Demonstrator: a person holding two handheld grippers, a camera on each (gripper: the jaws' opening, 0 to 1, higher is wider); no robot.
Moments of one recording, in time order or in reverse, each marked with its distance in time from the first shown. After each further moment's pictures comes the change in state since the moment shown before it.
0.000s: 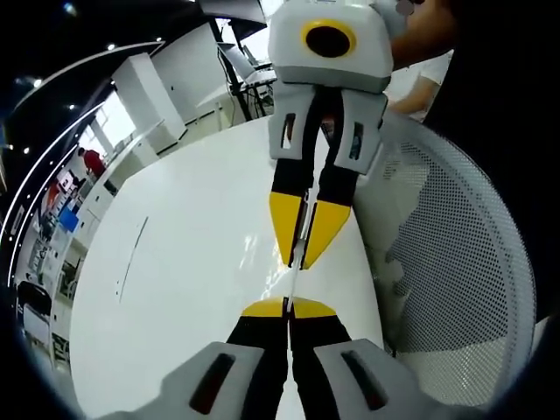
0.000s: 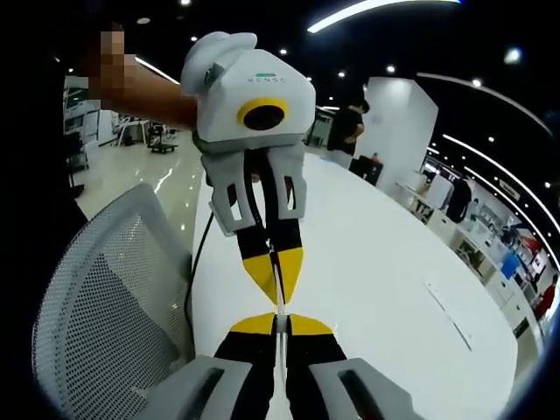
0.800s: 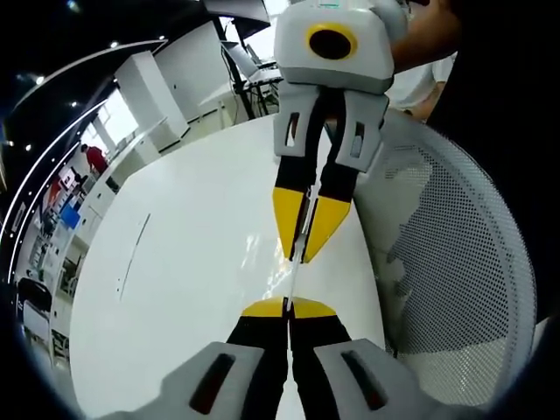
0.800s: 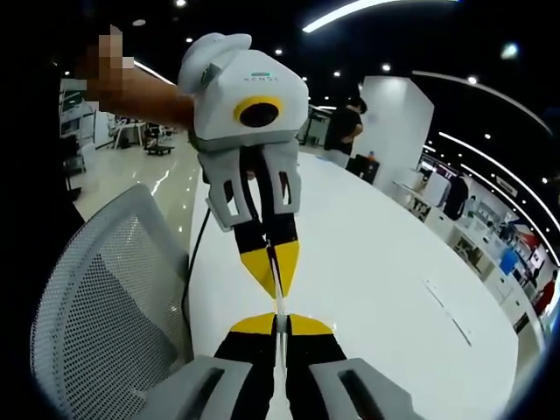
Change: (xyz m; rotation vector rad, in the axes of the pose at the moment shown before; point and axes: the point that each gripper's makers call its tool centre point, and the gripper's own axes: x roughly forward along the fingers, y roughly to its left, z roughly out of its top) left arm -0.001 0.003 -0.003 -0.012 0.005 0.010; right arm 0.000 -0.003 -0.004 0.018 -0.002 -0.014
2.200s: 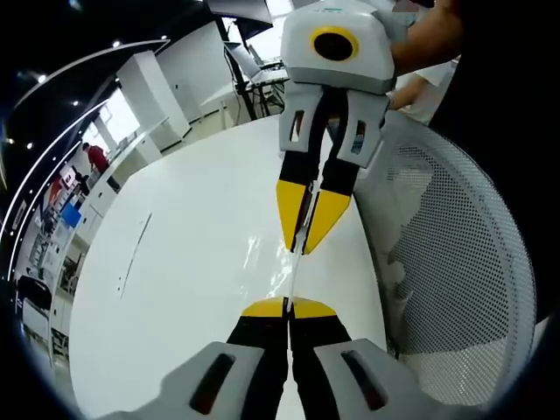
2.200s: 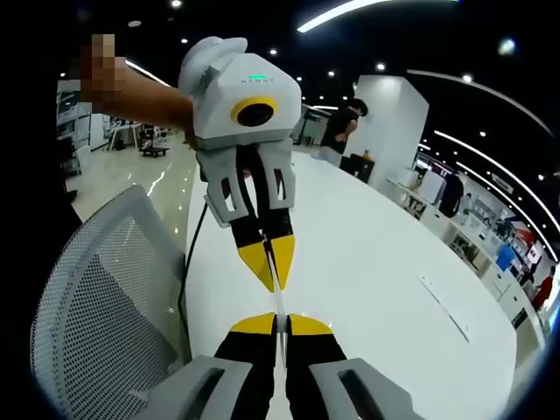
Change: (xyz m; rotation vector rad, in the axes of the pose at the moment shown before) left arm -0.002 0.002 0.001 -0.009 -0.006 0.005; right arm -0.004 -0.004 -0.002 0.014 0.000 -0.022
